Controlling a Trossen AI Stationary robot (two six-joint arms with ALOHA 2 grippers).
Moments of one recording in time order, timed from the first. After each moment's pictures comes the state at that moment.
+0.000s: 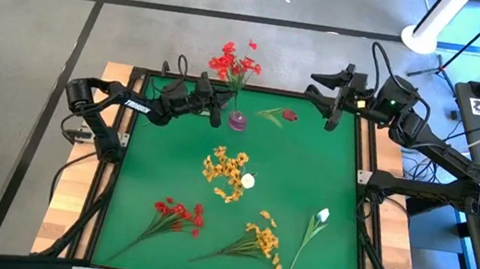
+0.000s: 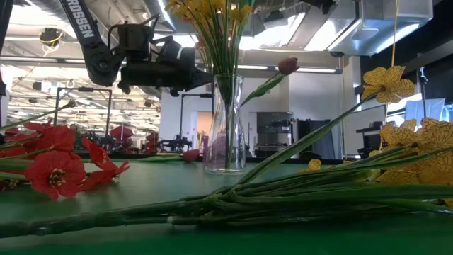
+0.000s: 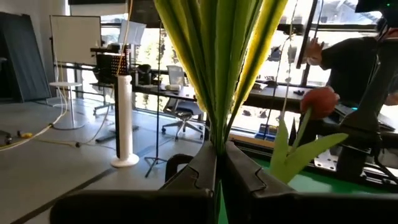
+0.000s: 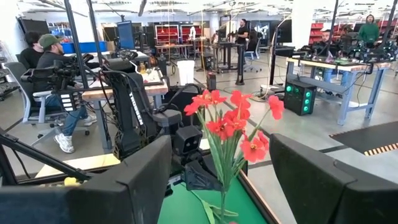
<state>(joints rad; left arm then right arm) 0.54 1.64 0.57 1.19 0.09 -0.08 -0.50 0.96 1.07 -0.06 -0.27 0.02</state>
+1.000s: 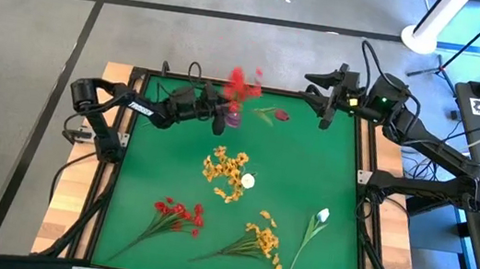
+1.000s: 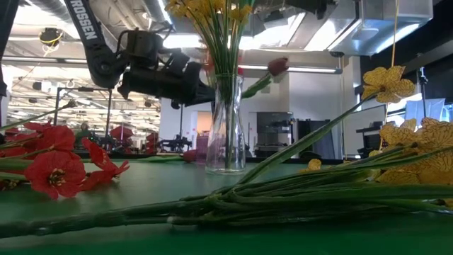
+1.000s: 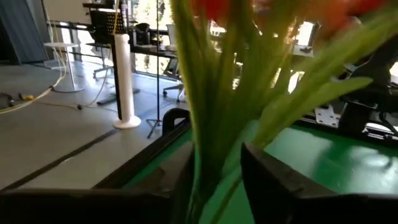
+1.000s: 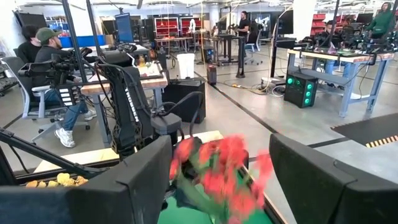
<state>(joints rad) 0.49 1.68 0.57 1.05 0.03 -0.06 -0.50 1.00 1.07 -0.05 -0.27 0.02</state>
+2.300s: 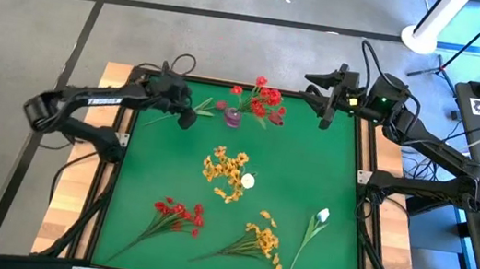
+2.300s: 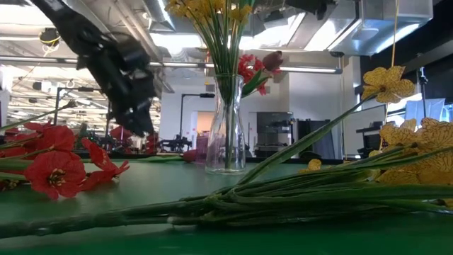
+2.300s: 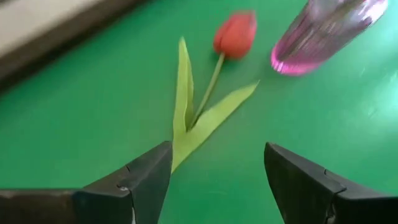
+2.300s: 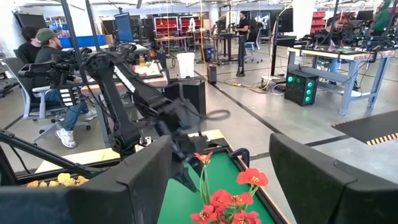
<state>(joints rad) 0.74 1.28 0.60 -0.23 0.04 -0.11 -0.50 1.00 1.07 -0.06 -0.27 0.03</state>
